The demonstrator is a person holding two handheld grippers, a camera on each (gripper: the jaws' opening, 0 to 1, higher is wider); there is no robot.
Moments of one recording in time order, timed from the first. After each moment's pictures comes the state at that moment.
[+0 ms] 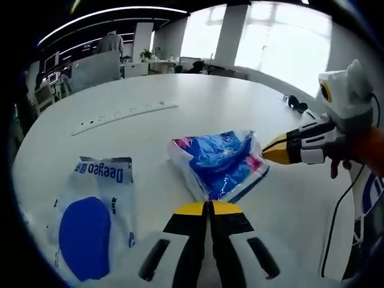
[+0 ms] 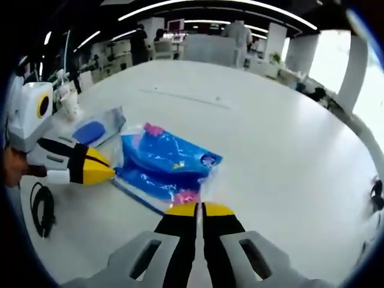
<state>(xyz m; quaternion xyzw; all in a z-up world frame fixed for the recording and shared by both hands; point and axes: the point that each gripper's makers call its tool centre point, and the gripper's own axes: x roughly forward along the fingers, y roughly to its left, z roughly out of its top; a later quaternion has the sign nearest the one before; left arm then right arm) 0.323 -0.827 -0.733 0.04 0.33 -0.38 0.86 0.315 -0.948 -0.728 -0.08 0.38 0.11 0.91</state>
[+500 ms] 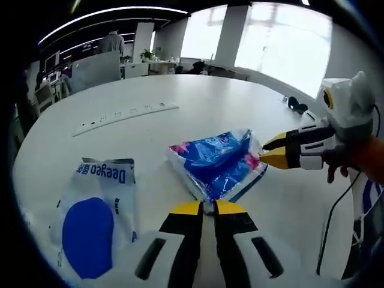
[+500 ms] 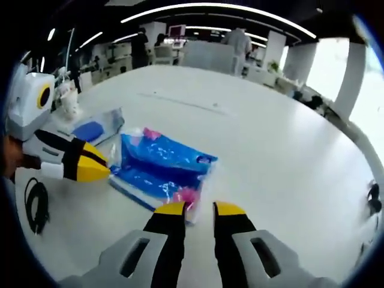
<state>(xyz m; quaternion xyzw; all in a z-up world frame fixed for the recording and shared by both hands) 0.323 -0.822 -0.726 0.04 0.32 -0.38 0.86 0.314 -0.953 -0.724 -0.09 0.35 0.09 0.93</state>
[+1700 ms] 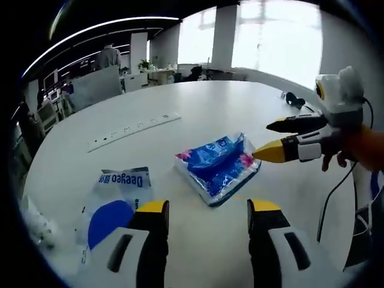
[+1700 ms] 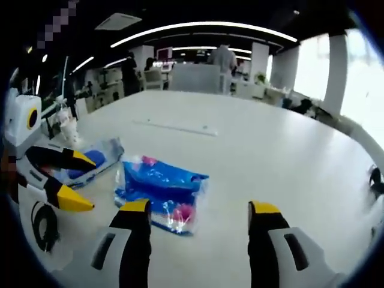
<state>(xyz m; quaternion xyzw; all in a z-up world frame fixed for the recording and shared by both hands) 0.305 -0.803 -0.698 0.08 0.30 -0.38 0.87 0.315 -0.955 -0.694 -0.04 0.28 0.08 0.96</state>
